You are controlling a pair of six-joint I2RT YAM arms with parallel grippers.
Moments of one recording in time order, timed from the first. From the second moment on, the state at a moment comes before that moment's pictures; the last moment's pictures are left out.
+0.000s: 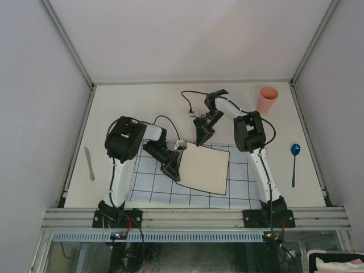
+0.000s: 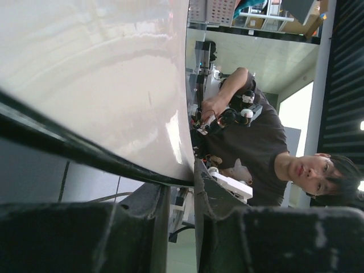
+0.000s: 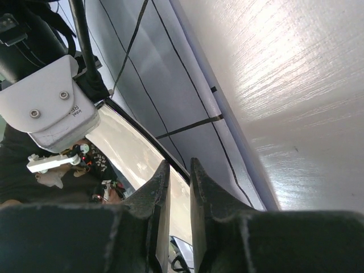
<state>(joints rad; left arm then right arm) -0.46 2.25 1.25 -1.35 1.30 0.76 0.39 2.61 2.23 -1.46 -0.90 -0.35</state>
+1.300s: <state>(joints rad) -0.41 2.21 1.37 -0.97 1.08 0.41 0.41 2.45 2.06 -1.07 -0.86 -0.28</state>
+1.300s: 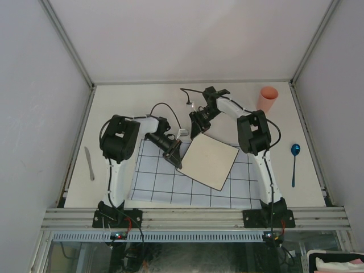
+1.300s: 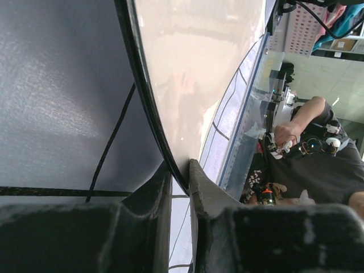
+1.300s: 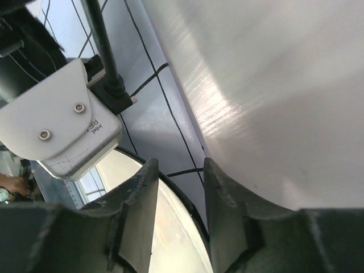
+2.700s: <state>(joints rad) -0.33 2.14 1.41 -1.01 0.87 0.35 0.37 2.39 1.92 -0.97 -1.02 -0.29</state>
